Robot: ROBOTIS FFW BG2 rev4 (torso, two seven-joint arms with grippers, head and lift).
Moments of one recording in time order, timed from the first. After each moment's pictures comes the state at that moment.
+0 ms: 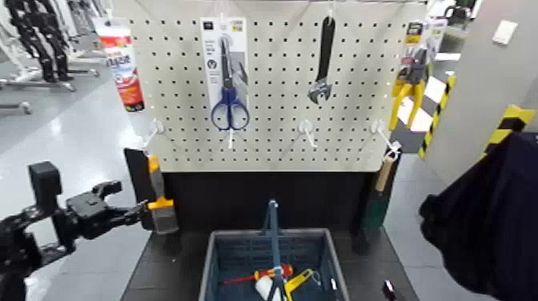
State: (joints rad) left arm -0.21 0.44 0.08 -1.36 0.32 0.14 -0.81; right arm 0.40 -0.12 0.26 -1.79 -0.08 -0.16 -0.27
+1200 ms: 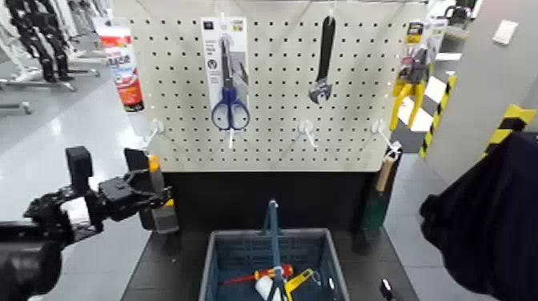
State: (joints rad) left arm -0.42 0.44 -0.09 -1.12 0.36 0.06 -0.88; right arm 0.40 -0.11 0.27 -1.79 -0.08 -0.16 -0.26
